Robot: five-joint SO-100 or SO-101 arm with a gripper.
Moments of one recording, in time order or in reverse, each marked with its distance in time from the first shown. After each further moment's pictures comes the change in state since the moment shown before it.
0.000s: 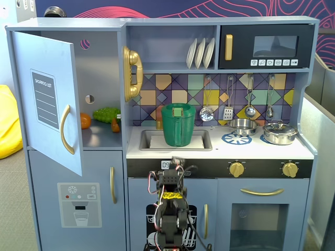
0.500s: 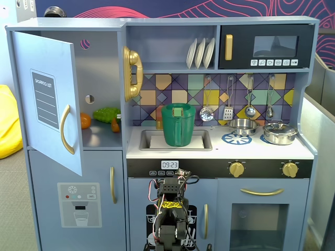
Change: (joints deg) arm 2.5 6.5 8.3 8.6 3.5
